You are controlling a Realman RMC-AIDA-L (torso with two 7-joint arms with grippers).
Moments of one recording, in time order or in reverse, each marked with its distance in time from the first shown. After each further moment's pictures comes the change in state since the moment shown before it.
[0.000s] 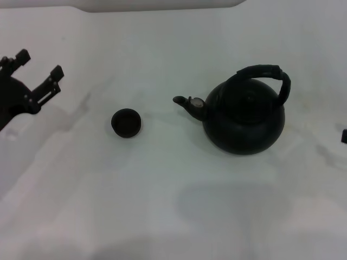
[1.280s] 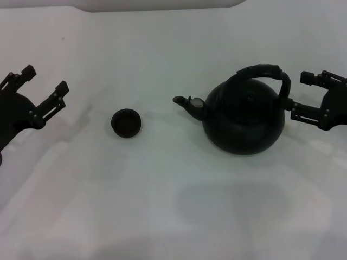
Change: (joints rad) left arm -0.007 0.001 -0.002 -0.103 -0.012 -0.065 0.045; right arm 0.135 0.010 -0.313 0.124 0.189 0.324 -0.144
